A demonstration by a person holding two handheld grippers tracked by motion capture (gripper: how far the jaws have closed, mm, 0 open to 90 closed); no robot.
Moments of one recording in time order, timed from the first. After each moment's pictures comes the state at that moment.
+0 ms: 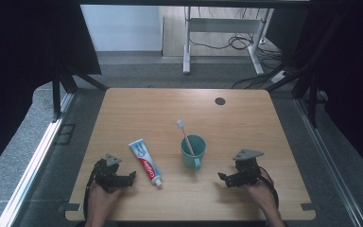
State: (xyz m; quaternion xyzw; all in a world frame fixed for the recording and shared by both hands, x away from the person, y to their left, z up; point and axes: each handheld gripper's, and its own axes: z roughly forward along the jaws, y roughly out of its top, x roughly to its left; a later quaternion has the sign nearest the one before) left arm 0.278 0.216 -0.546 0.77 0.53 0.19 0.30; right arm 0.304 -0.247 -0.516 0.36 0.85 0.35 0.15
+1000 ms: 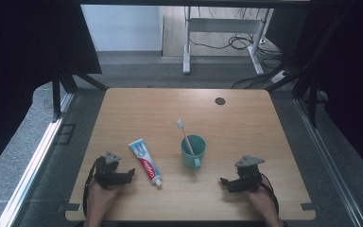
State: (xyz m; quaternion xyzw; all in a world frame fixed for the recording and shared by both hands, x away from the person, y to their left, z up) left arm 0.279 0.216 -0.529 0.78 0.52 0.18 0.30; right arm 0.297 -0.259 -0.544 0.38 0.85 0.35 0.15
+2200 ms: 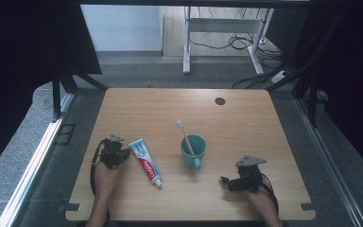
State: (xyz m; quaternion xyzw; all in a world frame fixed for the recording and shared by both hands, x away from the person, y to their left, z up) left arm 0.347 0.215 -0.530 0.77 0.54 0.15 0.30; right arm 0.296 -0.260 -0.543 0.39 0.84 0.35 0.16
